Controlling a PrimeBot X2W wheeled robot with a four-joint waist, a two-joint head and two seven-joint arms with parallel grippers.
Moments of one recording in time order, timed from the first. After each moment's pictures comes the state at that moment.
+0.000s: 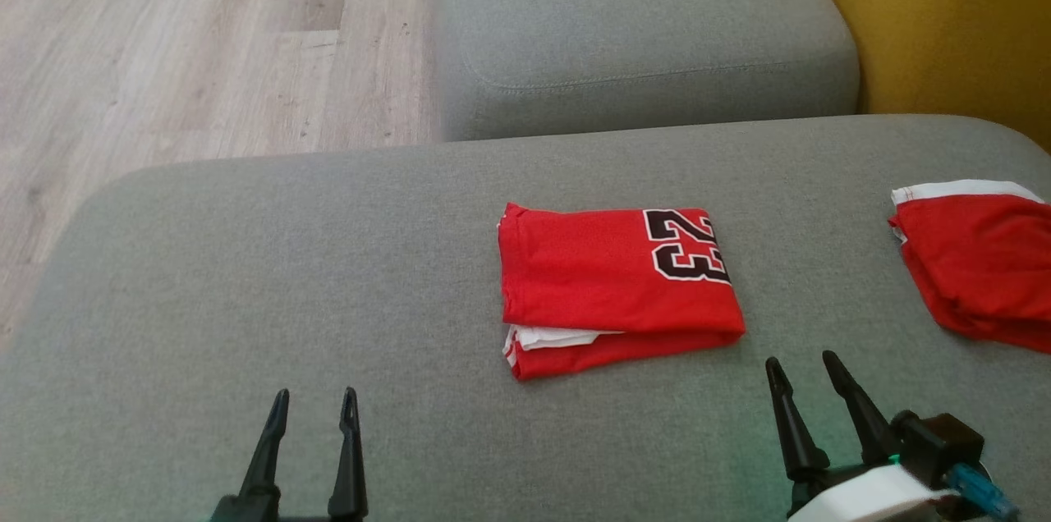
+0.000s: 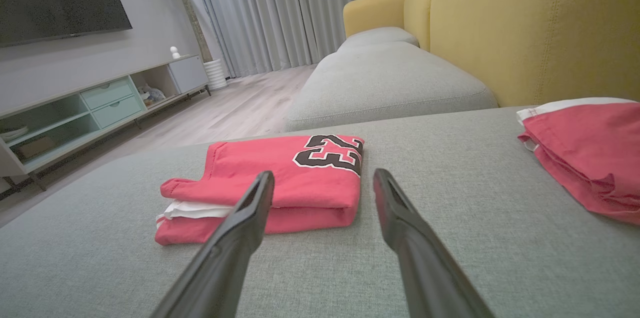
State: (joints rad) left arm 0.17 0.05 -0.17 0.18 -0.13 0.04 -0.26; right arm 0.09 -0.15 0.20 0.31 0.32 0.13 -0.25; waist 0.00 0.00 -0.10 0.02
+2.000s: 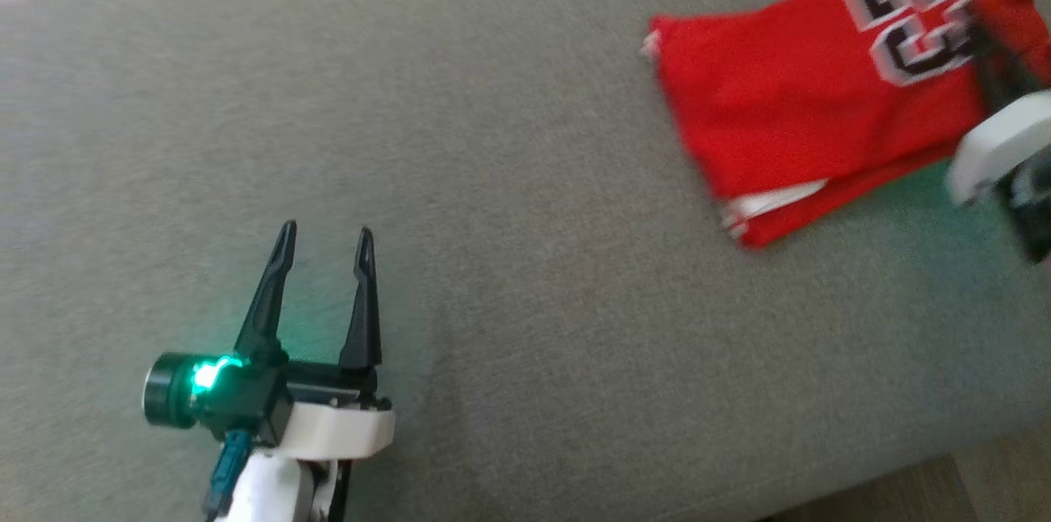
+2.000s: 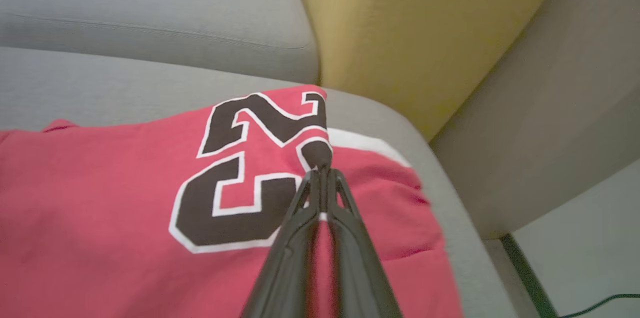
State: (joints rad) left arm -0.07 0.05 -0.19 0.09 -0.07 0.02 -0.26; right arm -0.79 -0.42 0.38 0.97 0.30 0.13 -0.18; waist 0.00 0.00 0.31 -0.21
